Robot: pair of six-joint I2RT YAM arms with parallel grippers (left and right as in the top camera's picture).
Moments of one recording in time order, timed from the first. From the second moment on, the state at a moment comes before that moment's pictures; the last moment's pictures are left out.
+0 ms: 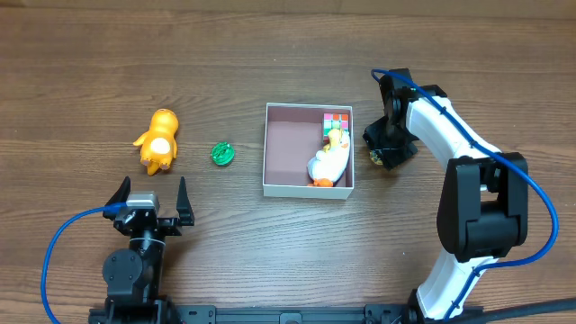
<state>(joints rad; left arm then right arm) 0.03 0.01 0.01 -0.08 0.01 -0.01 0.13 1.99 1.38 -0.95 0.00 1.09</state>
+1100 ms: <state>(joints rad) 0.03 0.01 0.01 -0.08 0.01 -0.01 0.08 1.99 1.38 -0.95 0.02 1.08</state>
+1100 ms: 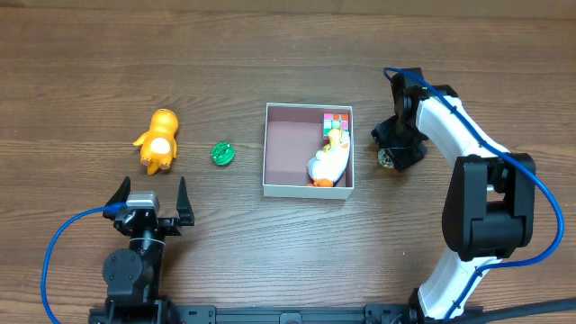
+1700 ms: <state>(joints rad) 0.03 0.01 0.01 -0.08 0.01 -0.01 0.08 1.99 1.77 -1.24 0.20 0.96</state>
